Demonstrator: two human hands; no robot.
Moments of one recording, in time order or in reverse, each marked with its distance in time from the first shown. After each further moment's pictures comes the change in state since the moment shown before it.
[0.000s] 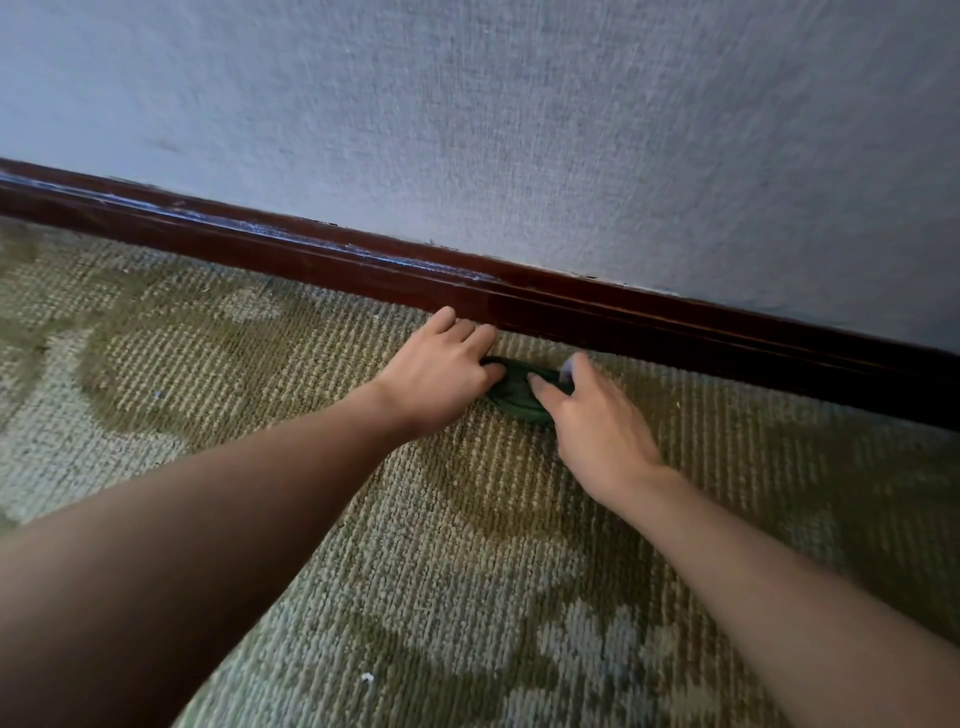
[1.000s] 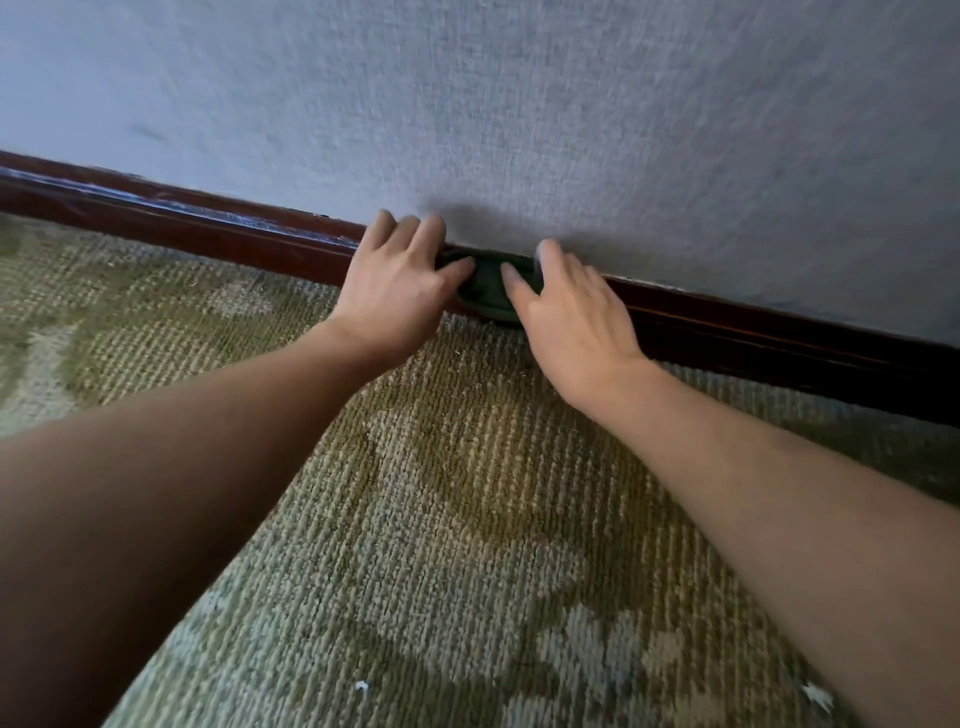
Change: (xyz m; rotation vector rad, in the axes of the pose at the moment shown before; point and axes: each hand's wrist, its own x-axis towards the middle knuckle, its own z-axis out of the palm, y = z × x) left_hand 0.013 -0.044 -0.017 -0.003 0.272 -0.246; right_hand 0.038 -0.032 -0.050 -0.296 0.263 -0.206
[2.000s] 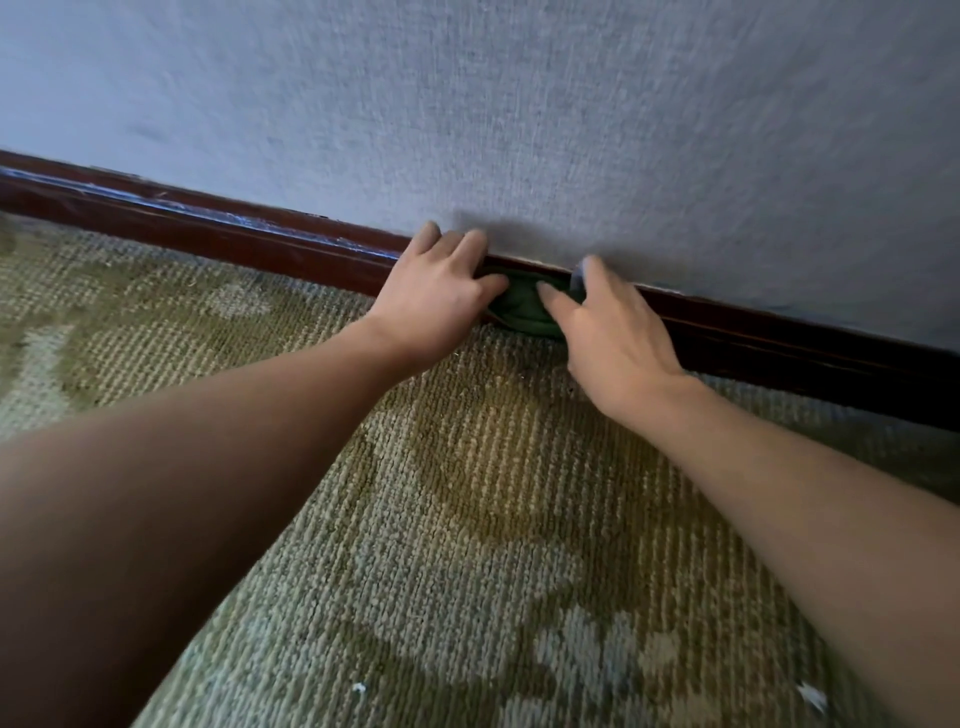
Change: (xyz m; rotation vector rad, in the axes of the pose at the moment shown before) left_hand 0.010 0.017 0.006 -0.130 -0.022 0.053; right_hand -0.007 0.025 0.006 0.333 -0.052 0.216
